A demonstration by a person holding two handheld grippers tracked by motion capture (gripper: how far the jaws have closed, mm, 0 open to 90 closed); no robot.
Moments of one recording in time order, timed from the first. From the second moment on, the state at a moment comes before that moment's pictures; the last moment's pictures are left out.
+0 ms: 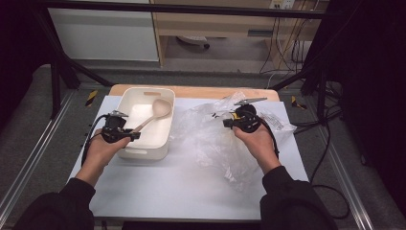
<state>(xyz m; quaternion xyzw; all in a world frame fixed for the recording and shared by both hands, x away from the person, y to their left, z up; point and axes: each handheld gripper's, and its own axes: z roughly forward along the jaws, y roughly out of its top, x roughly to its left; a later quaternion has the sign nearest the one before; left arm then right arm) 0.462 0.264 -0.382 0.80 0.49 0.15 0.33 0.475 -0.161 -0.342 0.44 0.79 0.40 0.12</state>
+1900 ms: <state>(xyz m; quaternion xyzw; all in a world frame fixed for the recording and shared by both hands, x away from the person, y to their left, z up) 0.415 0.295 -0.333 0.77 0.44 0.21 0.41 0.474 -0.165 -0.339 0.44 0.79 0.40 0.12</state>
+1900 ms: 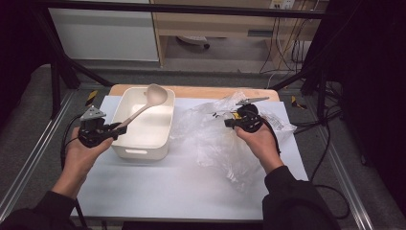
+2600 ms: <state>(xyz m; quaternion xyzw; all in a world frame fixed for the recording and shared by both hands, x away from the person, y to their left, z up) 0.382 0.280 -0.317 0.79 0.39 0.19 0.43 0.474 -0.167 -0.330 0.44 0.79 0.40 0.13</state>
